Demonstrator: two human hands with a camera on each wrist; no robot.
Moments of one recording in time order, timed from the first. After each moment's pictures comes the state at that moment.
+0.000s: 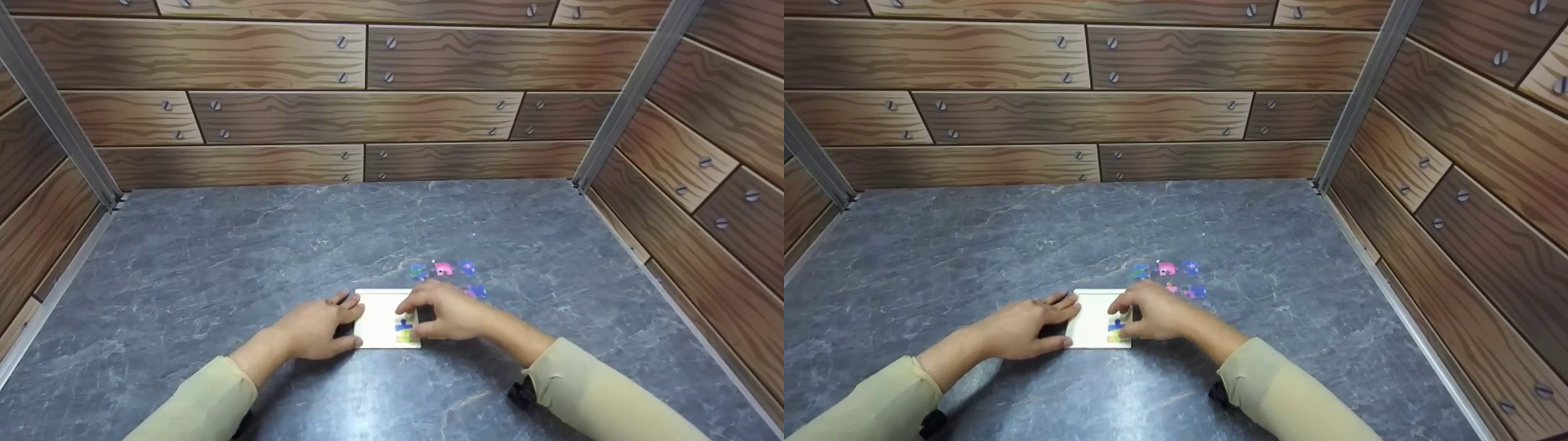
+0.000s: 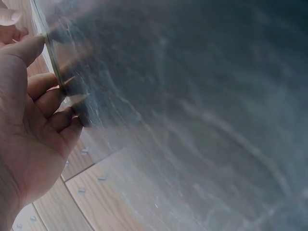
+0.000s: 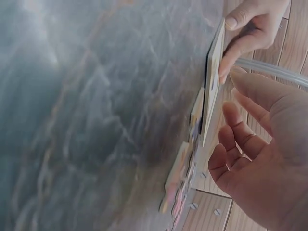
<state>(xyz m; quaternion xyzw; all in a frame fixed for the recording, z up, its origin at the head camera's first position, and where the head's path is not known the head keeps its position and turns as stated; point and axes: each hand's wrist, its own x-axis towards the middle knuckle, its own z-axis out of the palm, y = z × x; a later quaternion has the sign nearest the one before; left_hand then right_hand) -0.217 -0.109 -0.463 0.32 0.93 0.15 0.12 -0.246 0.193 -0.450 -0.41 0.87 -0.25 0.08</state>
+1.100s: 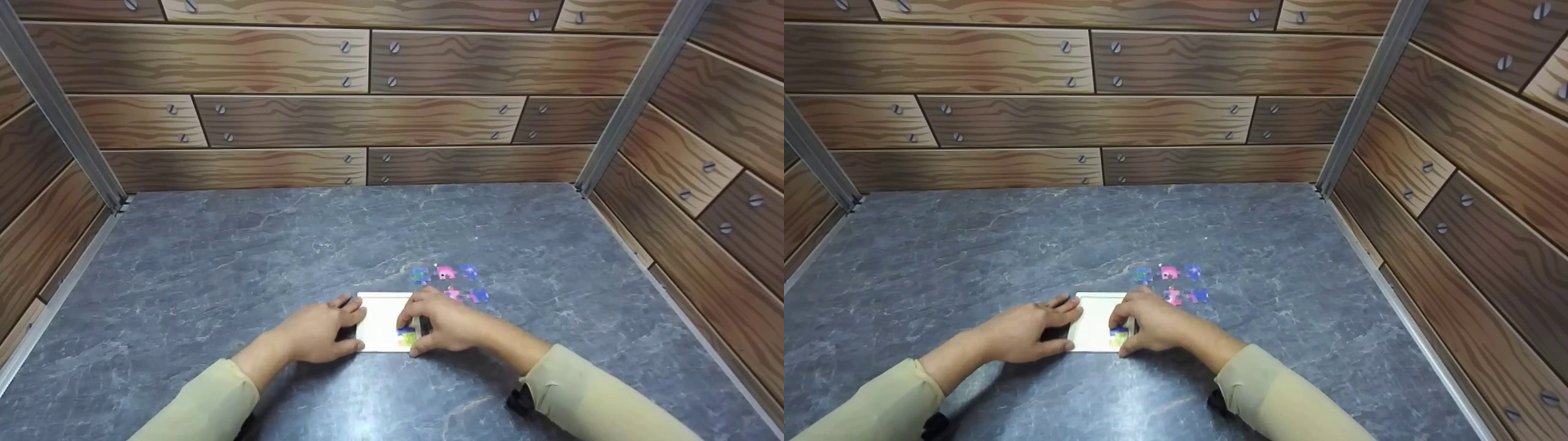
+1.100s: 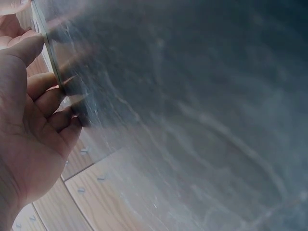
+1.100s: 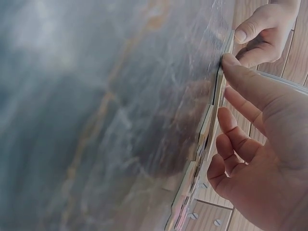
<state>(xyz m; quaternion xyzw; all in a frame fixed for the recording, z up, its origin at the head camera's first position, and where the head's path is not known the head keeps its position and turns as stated) -0.217 -0.111 -0.463 0.33 0.93 0.15 0.12 -0.241 0.184 -0.457 -0.41 0.88 -0.22 0.11</state>
